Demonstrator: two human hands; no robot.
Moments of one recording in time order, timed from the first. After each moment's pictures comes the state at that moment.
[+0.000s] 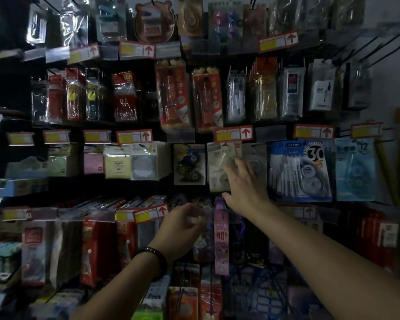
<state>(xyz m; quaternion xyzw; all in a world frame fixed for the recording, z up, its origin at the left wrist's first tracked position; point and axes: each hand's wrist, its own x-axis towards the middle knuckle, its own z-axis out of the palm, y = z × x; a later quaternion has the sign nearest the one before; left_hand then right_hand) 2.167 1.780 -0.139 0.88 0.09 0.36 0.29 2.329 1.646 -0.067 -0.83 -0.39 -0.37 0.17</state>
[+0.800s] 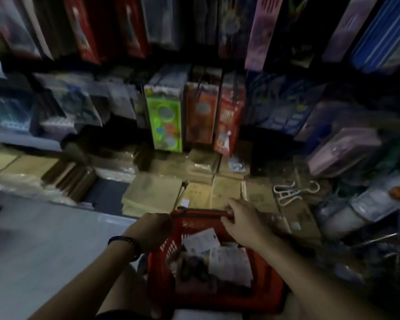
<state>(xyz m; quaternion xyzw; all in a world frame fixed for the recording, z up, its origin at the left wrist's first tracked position) 1.990 1.759 -0.583 0.91 0.27 -0.14 0.27 2.192 1.561 -0.585 -0.87 -0.43 0.14 0.20</state>
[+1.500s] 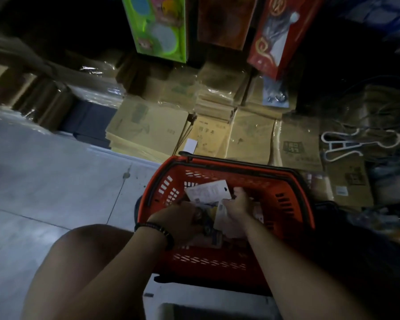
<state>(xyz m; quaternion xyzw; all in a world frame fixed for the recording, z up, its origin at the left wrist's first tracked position) 2.061 1.736 -0.747 0.83 0.26 -0.35 0.34 2.232 1.605 -0.938 -0.89 -0.10 0.34 0.29</state>
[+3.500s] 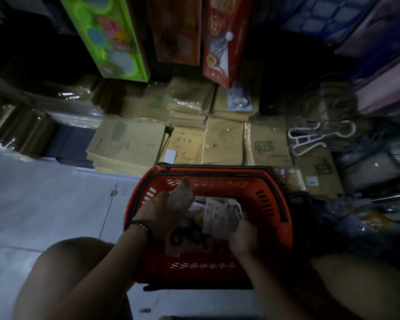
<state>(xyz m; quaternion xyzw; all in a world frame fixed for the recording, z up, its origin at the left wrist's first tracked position) 2.075 1.740 -0.746 0.83 0.38 -0.22 0.35 2.190 1.523 -0.856 -0.94 -0.09 0.23 0.22</state>
